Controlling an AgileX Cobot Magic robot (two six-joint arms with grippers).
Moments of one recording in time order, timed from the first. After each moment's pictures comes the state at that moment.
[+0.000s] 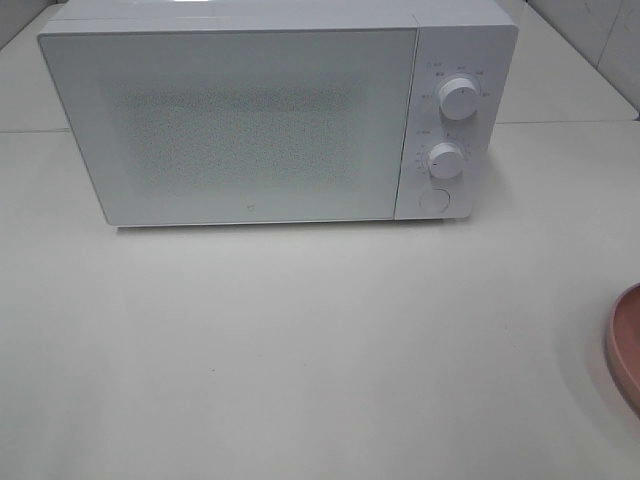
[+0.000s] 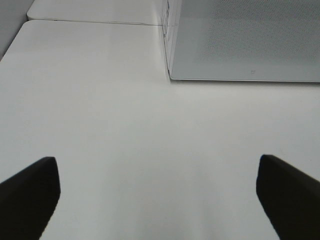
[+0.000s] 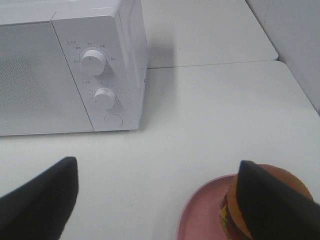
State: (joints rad) left arm 0.05 0.00 -0.52 -0.16 1.07 0.06; right arm 0.09 0.28 -0.51 -0.06 0.63 0.15
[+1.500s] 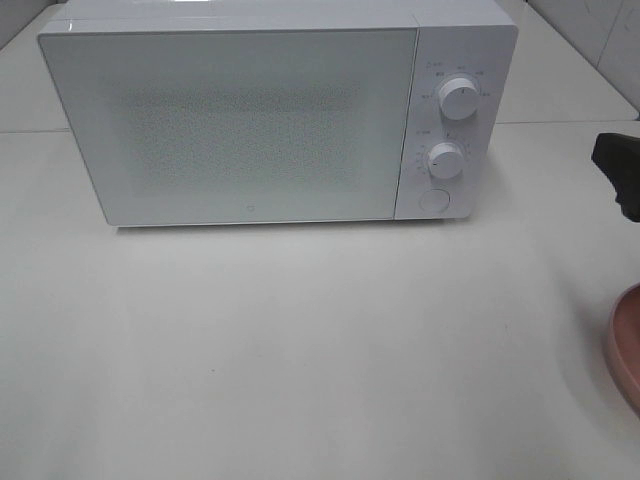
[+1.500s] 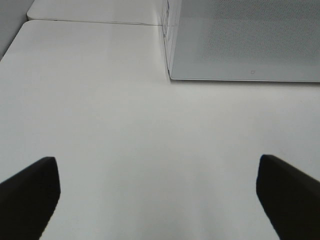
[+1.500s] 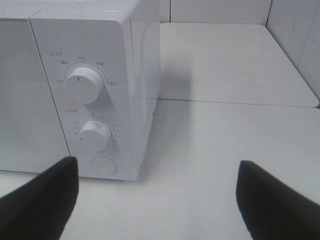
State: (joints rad) left arm 0.05 0.00 -0.52 -0.16 1.07 0.06; right arm 0.09 0.97 -0.26 -0.13 -0.42 0.10
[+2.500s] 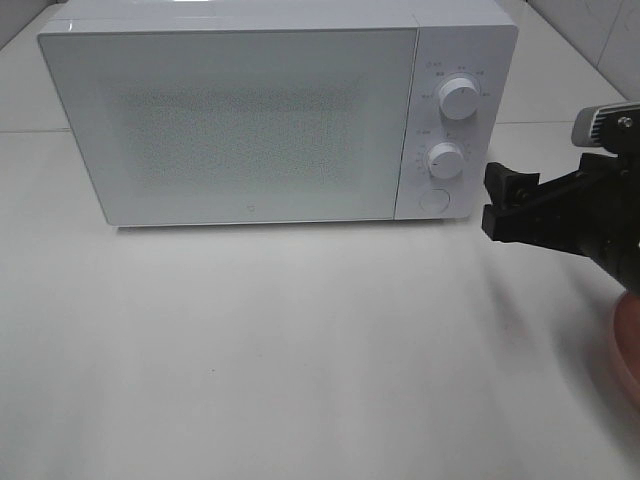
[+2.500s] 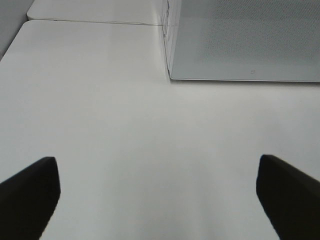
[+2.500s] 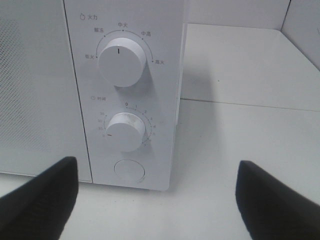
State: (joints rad) left arm 0.05 0.00 -0.52 -0.16 1.07 0.06; right arm 0.52 1.48 -0.27 0.47 -1.02 -0.26
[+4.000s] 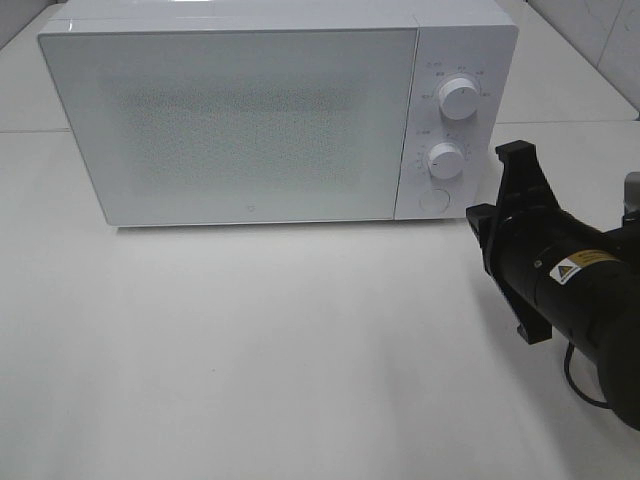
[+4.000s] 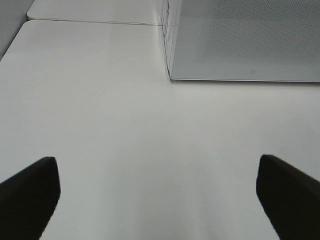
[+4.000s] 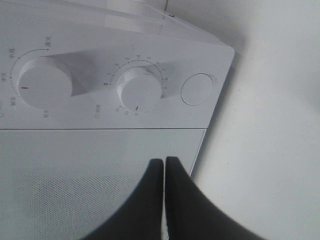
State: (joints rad) left arm 0.05 0.00 -0.52 -0.16 1.07 0.06; right arm 0.71 1.66 -0.34 0.68 -1.02 1.11
